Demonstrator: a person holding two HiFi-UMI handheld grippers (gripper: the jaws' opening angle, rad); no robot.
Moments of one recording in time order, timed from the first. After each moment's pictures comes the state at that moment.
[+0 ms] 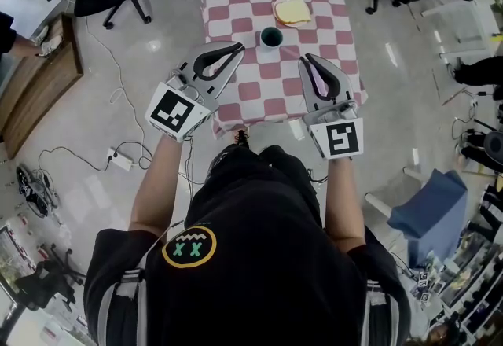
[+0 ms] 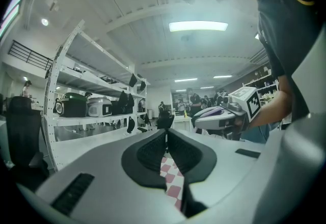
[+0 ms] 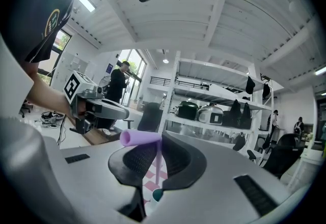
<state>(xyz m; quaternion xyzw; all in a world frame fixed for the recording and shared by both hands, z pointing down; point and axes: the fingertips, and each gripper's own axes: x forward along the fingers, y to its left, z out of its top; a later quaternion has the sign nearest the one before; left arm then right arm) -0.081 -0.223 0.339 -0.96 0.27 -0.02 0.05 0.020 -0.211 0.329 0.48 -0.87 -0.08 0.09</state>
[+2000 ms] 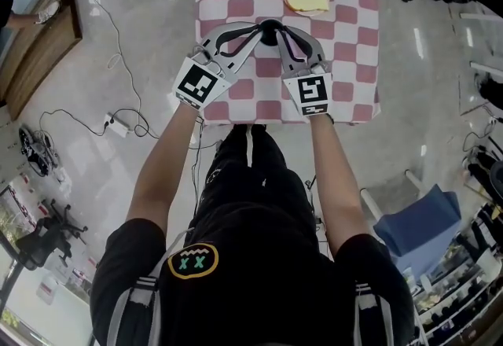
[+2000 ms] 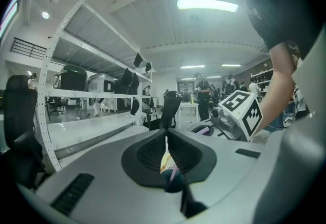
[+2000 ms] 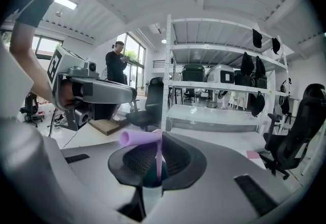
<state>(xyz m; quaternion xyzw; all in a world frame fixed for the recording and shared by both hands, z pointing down) 0.013 -0.344 0.518 -0.95 0.29 -0.07 0.03 0.048 -0.363 0.577 0.42 -0.89 0.04 0.16</state>
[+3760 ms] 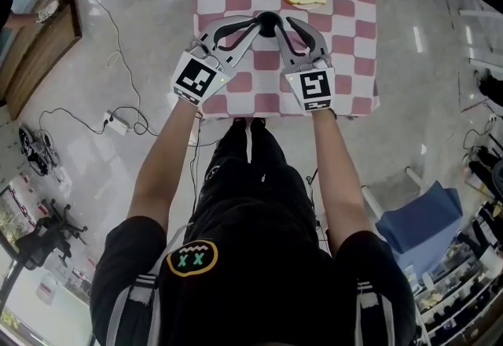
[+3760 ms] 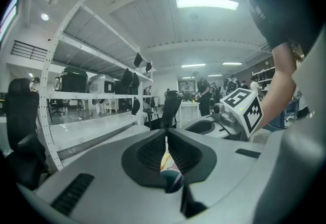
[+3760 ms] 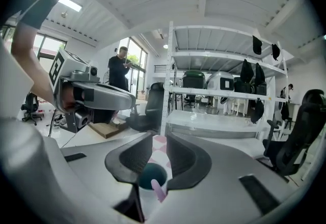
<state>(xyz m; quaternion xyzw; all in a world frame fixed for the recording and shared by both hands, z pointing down) 0.015 -0.334 0.510 -0.95 0.30 -0.08 0.03 0.054 -0.353 0.557 0.42 -0.90 0.01 0.15</state>
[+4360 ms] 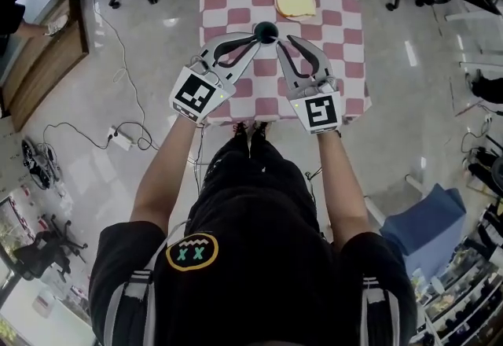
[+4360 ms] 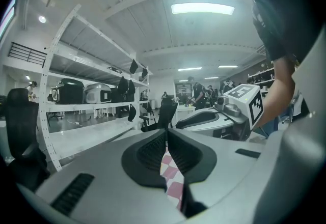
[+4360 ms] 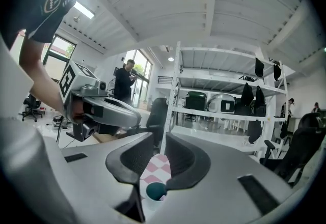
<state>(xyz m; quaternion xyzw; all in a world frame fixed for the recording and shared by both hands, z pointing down) 0.014 -0.280 0.431 -0.96 0.28 -0.07 0.03 0.049 -0.290 0.434 0.41 -0.90 -0.07 0.09</state>
